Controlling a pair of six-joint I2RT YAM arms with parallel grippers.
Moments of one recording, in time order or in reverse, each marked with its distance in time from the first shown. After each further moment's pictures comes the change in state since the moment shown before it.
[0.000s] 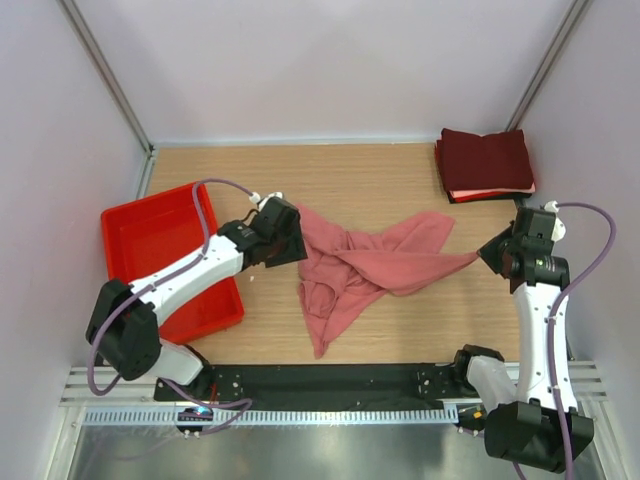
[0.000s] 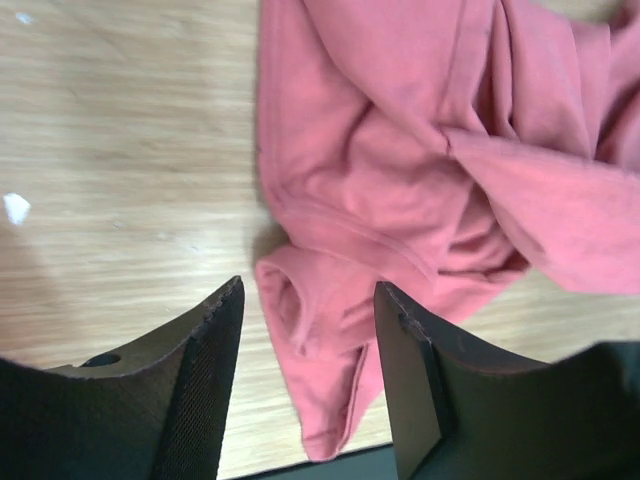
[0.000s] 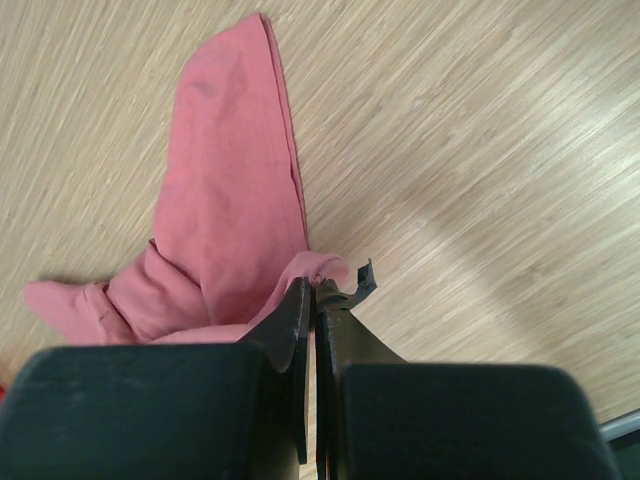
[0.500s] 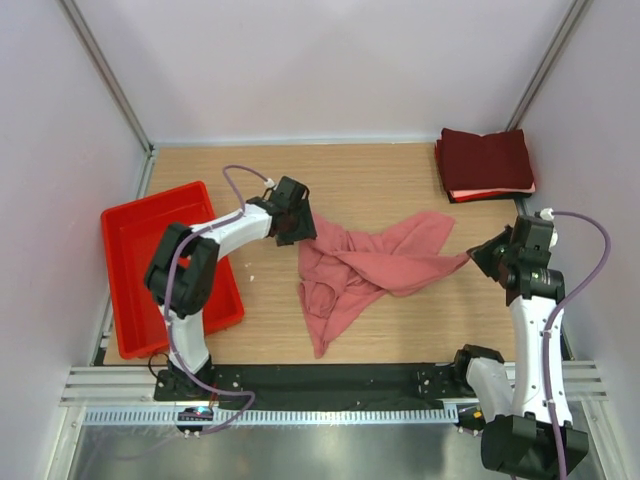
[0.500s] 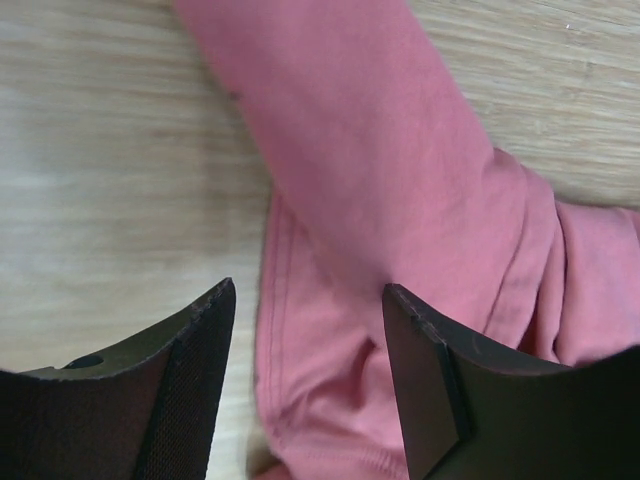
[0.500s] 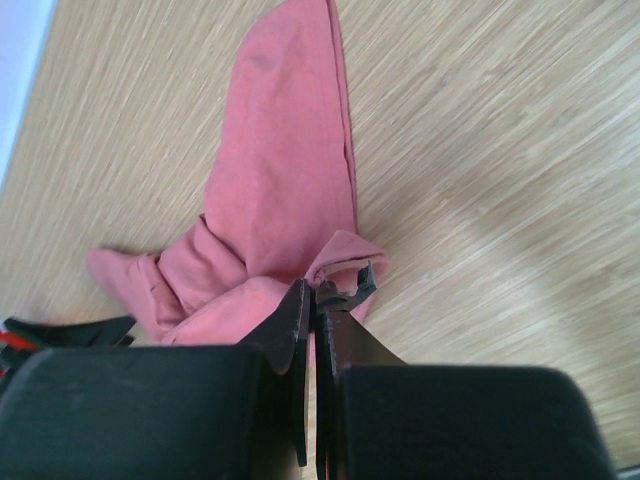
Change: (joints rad) left arm 0.163 0.421 0.224 0.146 0.083 0.103; right arm 0.000 -0.074 -0.076 0.066 -0.108 0.046
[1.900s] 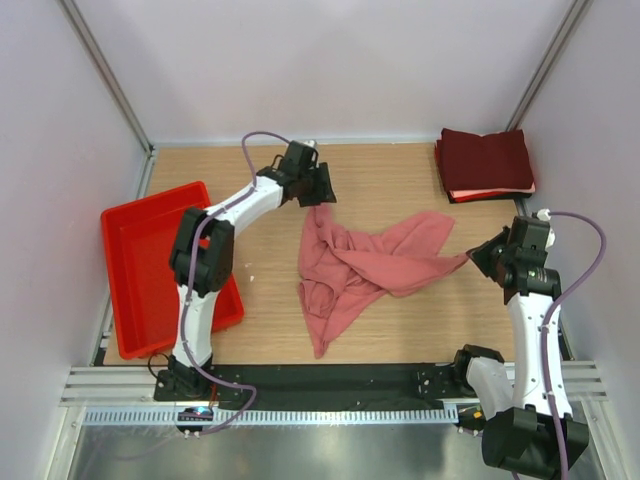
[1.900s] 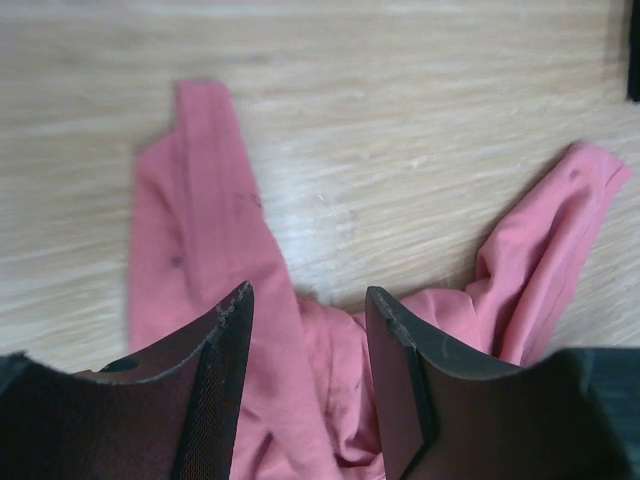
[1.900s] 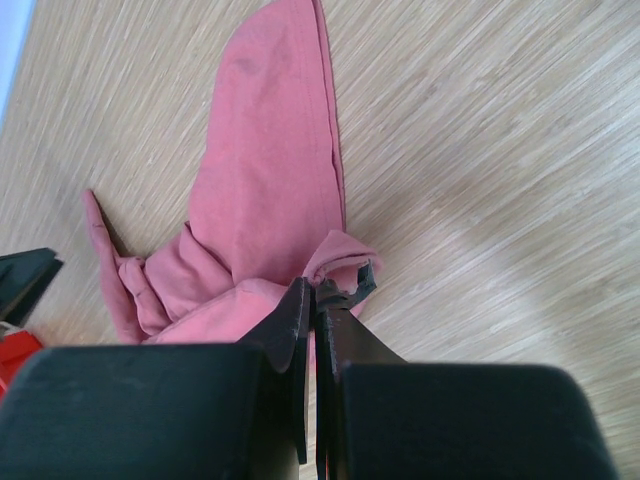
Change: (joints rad) left arm 0.022 0.290 0.438 0.048 0.219 0.135; right arm 0.000 0.018 -0.048 0.063 -0.001 -0.003
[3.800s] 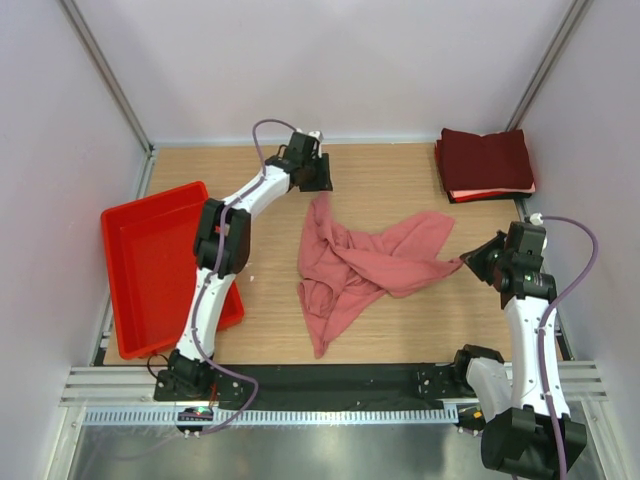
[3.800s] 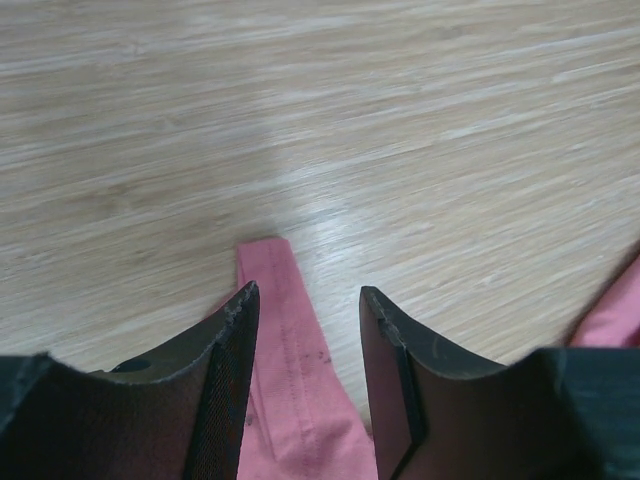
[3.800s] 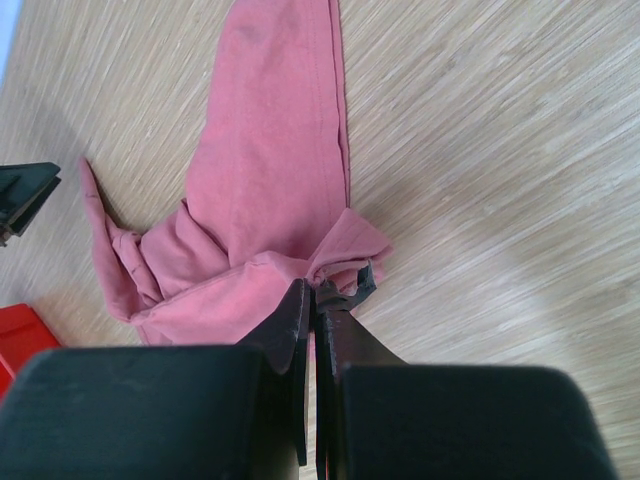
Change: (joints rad) left arm 0.066 0.275 0.362 -0.050 0.007 0.170; right arm 0.000 -0.021 -0.068 0.037 -0.059 -0.016
